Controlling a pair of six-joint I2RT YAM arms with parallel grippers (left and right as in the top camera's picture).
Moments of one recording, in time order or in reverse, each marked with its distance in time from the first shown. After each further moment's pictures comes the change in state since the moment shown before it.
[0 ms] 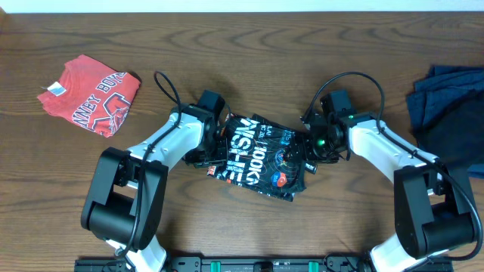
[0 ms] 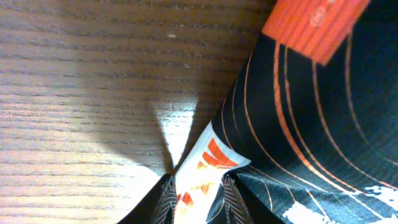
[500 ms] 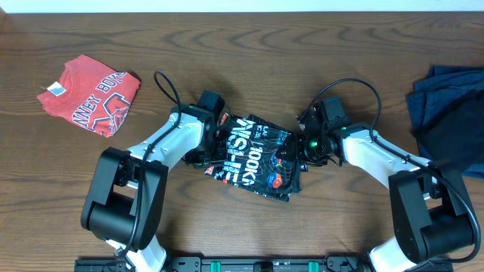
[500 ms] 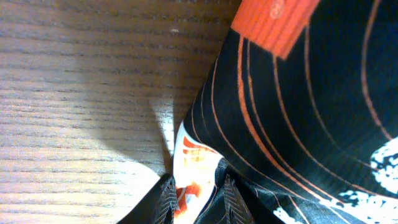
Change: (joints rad) left arm 0.000 0.000 0.000 -0.008 0.000 0.000; right arm 0.060 -0.015 -0.079 0.193 -0.019 0.248
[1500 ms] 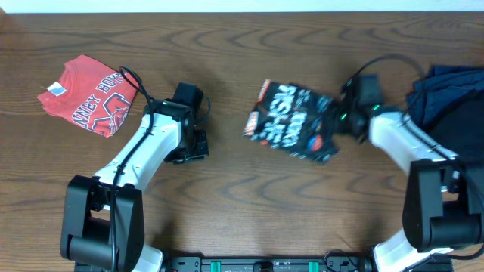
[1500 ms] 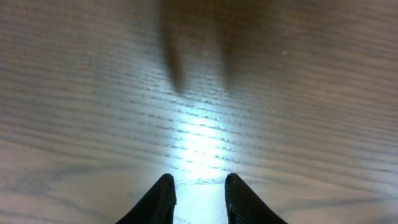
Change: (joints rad) left arm 0.105 -0.151 0.014 -0.124 -0.124 0.000; right arm -0.241 0.027 0.180 -0.003 0.323 -0.026
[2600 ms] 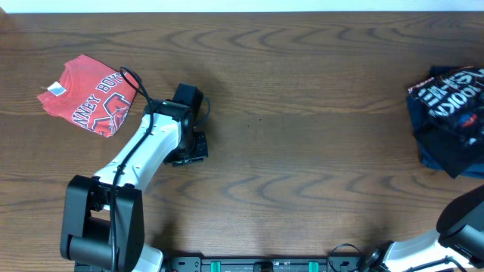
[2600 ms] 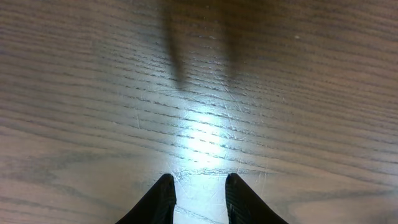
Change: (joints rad) left arm 0.000 0.000 0.000 -0.026 -0.003 0.000; right arm -0.695 0.002 0.591 -0.482 0.363 -0.192
